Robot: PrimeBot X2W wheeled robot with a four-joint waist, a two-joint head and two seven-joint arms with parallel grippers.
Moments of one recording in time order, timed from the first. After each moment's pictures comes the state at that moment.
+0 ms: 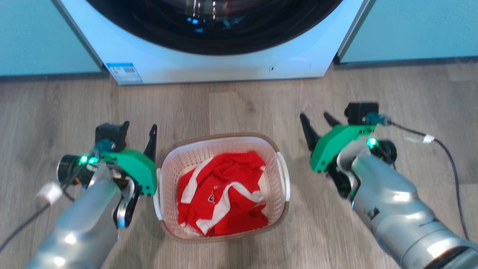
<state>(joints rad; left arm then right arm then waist) -0.60 0.32 -0.86 0.72 -0.76 0.14 -0.25 -0.74 -0.07 0.70 1.03 0.87 0.13 -0.25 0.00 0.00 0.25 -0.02</state>
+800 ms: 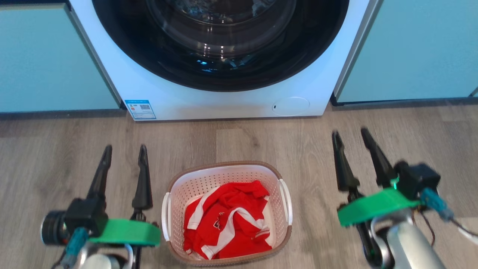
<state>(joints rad) 0.04 0.12 -0.17 -0.09 -0.17 0.07 -0.26 -0.13 -0.06 0.20 0.07 0.34 0.13 -0.25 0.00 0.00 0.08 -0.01</state>
